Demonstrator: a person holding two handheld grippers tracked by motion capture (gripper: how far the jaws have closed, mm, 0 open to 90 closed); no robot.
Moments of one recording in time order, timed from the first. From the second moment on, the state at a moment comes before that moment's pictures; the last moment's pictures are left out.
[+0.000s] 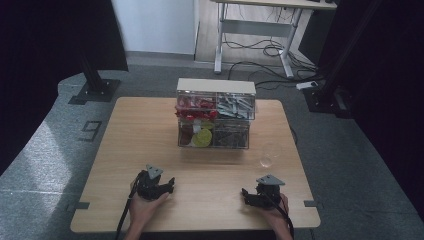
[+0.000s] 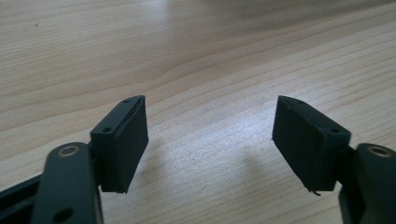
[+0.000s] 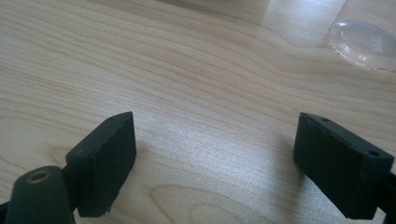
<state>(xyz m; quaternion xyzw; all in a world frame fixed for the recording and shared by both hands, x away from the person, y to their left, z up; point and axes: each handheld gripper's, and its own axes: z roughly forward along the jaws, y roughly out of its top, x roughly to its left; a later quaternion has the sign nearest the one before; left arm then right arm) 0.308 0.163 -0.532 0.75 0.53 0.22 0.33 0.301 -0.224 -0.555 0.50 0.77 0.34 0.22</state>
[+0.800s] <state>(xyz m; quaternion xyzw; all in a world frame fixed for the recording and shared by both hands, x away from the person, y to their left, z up) 0.291 0.176 -0.502 0.73 0.50 0.24 0.40 0.302 -0.228 -0.555 0.50 0.76 0.34 0.22</state>
